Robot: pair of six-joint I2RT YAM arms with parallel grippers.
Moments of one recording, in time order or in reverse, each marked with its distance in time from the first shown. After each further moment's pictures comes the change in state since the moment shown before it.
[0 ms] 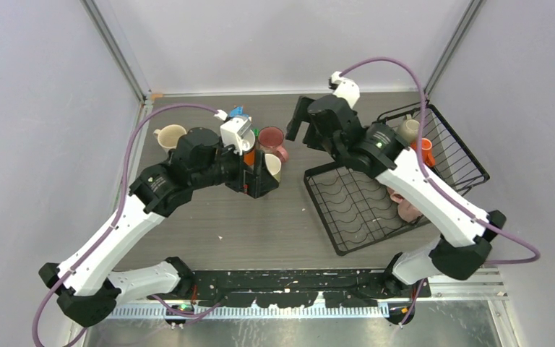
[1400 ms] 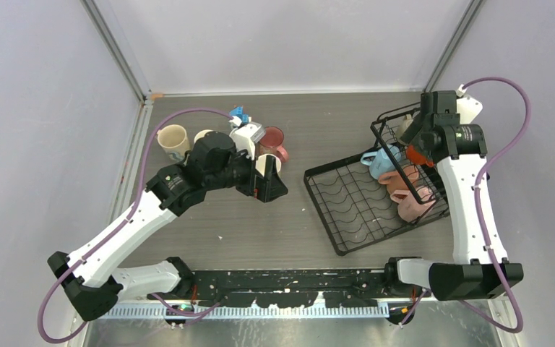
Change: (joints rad) left arm -0.040 0.046 -0.080 0.092 0.029 -0.031; right arm -0.830 -0.232 -0.221 -0.285 -0.003 -0.163
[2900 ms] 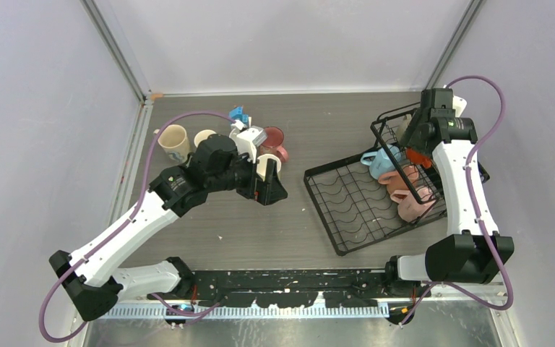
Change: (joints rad) left arm 0.000 0.000 -0.032 0.001 0.017 0.000; right arm -0.103 0.117 -0.073 0.133 -0.151 -0.219
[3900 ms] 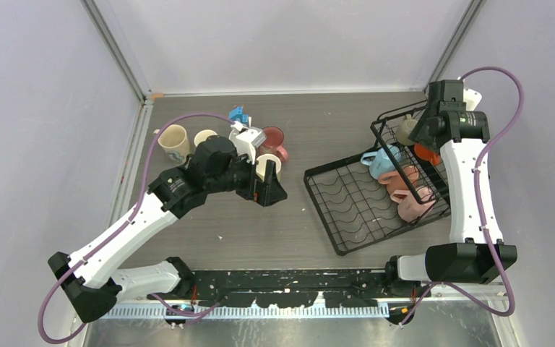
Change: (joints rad) left arm 0.000 -0.014 -0.015 0.009 0.008 -0.004; right arm 0.000 -0.001 0.138 -0.132 0.058 0.048
